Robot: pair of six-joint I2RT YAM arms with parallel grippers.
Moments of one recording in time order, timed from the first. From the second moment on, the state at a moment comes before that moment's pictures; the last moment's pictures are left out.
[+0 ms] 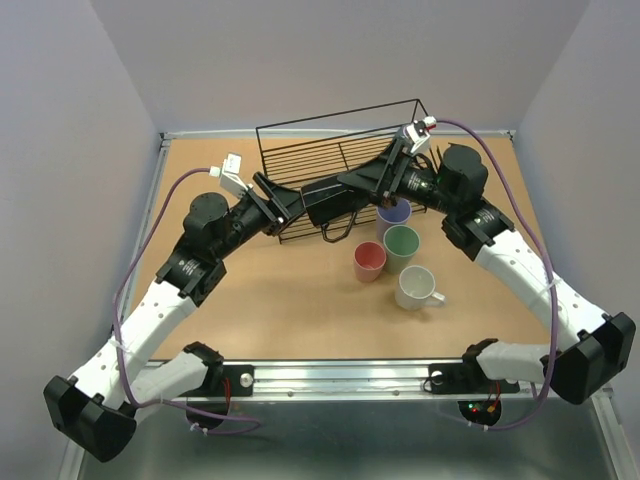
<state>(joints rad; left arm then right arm) -0.53 0.92 0.89 -0.01 0.26 -1.15 0.53 1.22 1.19 0.05 -0.55 1.12</state>
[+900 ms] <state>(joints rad) -0.44 0.82 0.94 -0.41 0.09 -0.93 0.53 1.51 1.73 -0.51 -0.08 0.73</state>
